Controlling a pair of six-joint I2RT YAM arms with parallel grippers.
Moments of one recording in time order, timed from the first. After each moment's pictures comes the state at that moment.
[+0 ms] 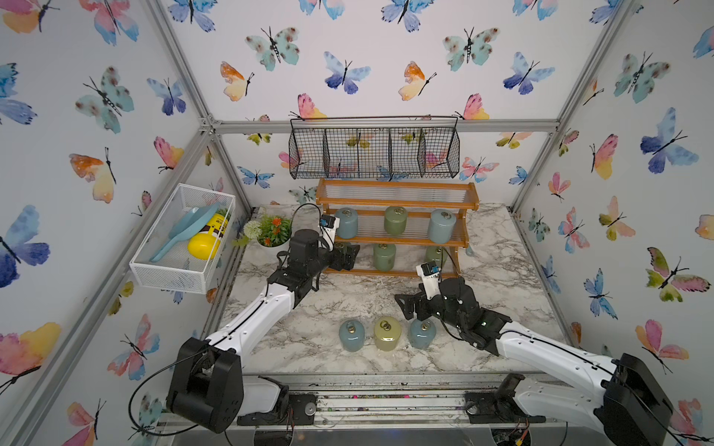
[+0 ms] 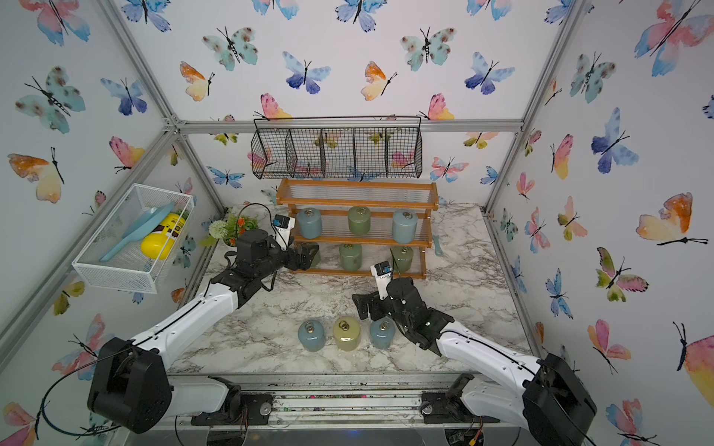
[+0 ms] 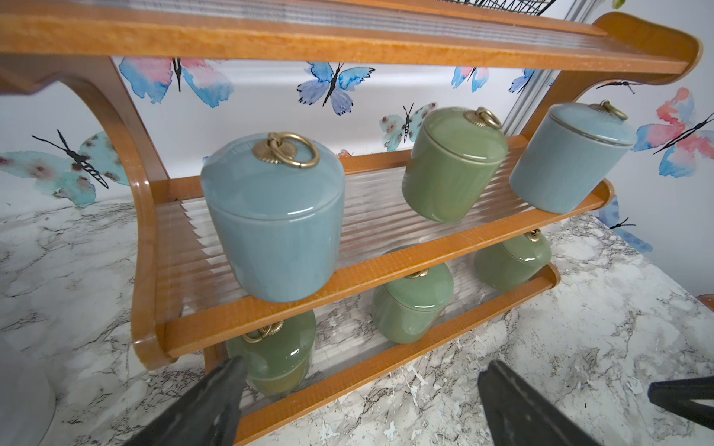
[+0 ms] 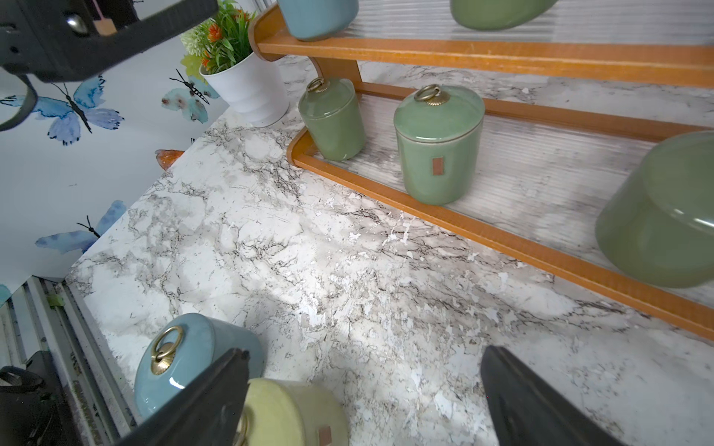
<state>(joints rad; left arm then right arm) -0.37 1.33 0.92 0.03 0.20 -0.10 0.81 1.14 0.61 0.04 0.03 0.32</state>
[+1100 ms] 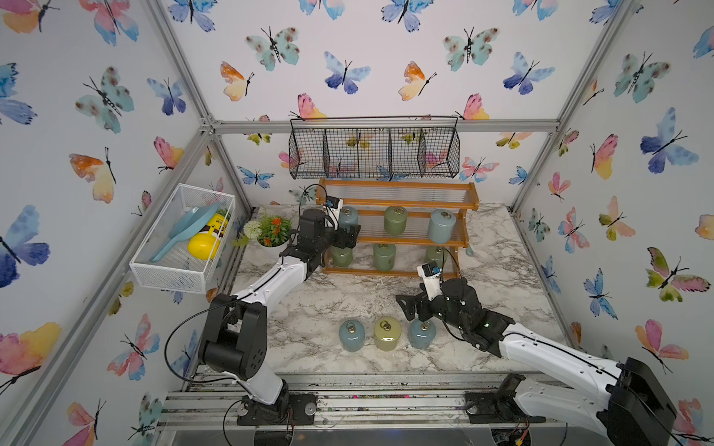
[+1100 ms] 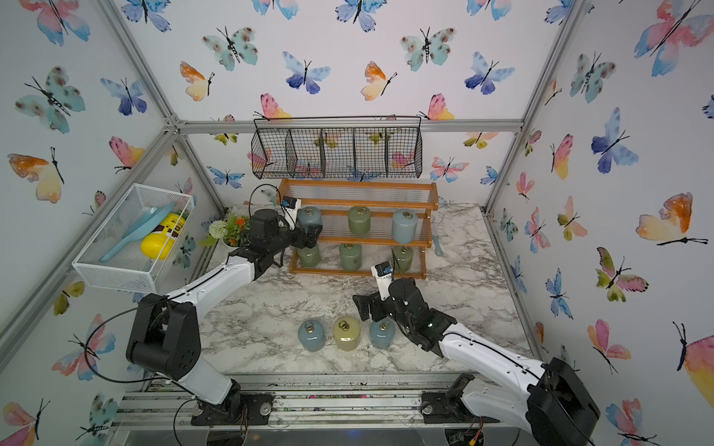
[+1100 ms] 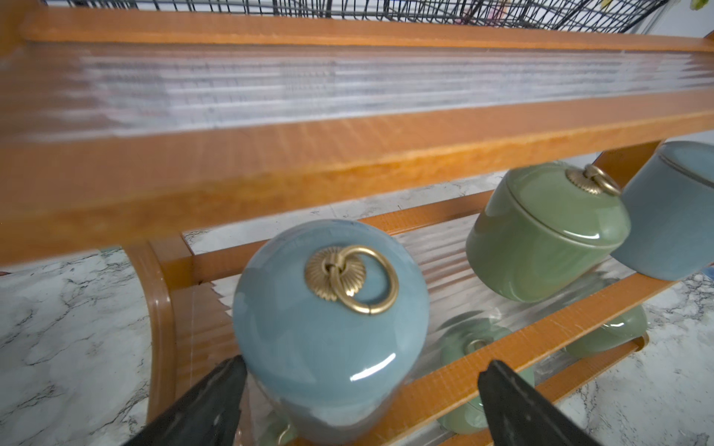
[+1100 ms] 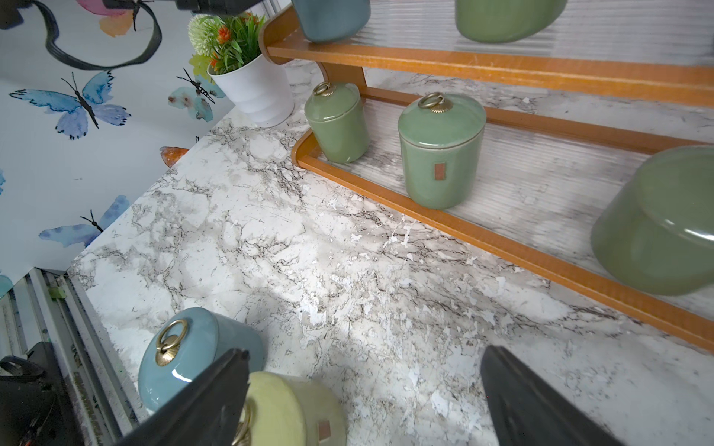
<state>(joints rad) -0.33 1.63 1.17 0.11 0.18 -0.06 0.81 1.10 0.59 0.04 0.03 0.30</state>
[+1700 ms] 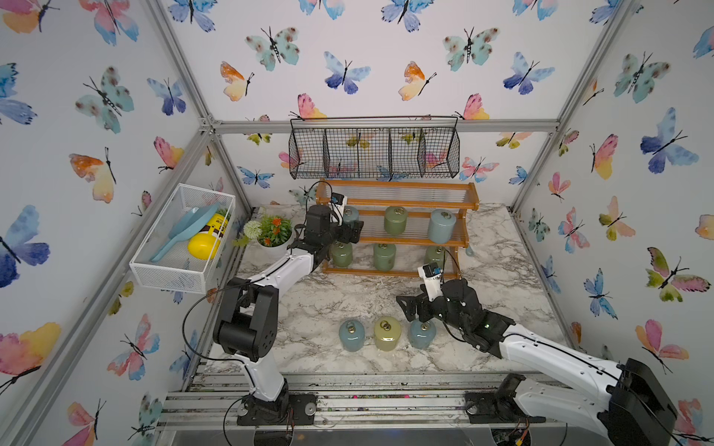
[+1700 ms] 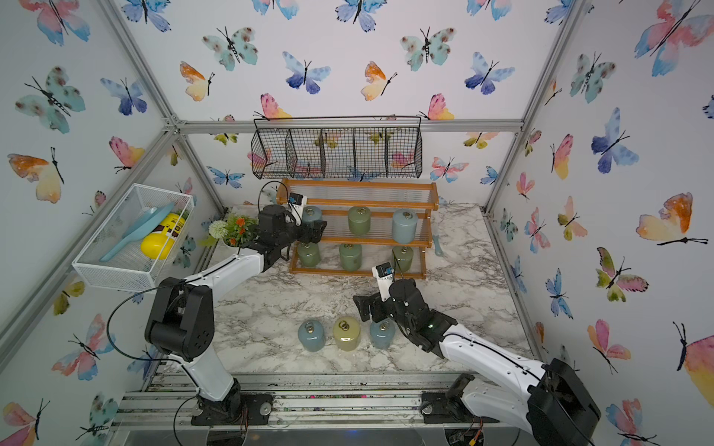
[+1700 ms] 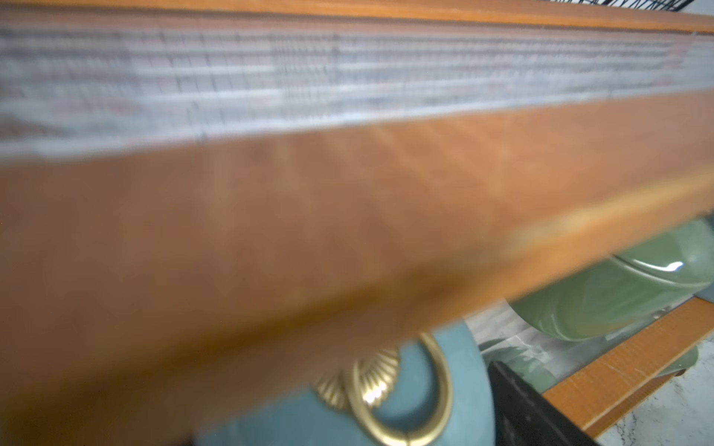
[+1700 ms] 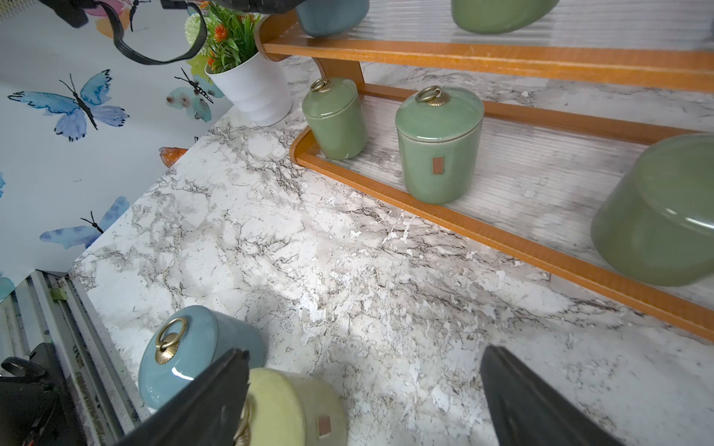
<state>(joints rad) -0.33 1.76 1.25 0.16 0.18 -0.05 0.81 1.09 0.57 0.04 0.03 0.32</state>
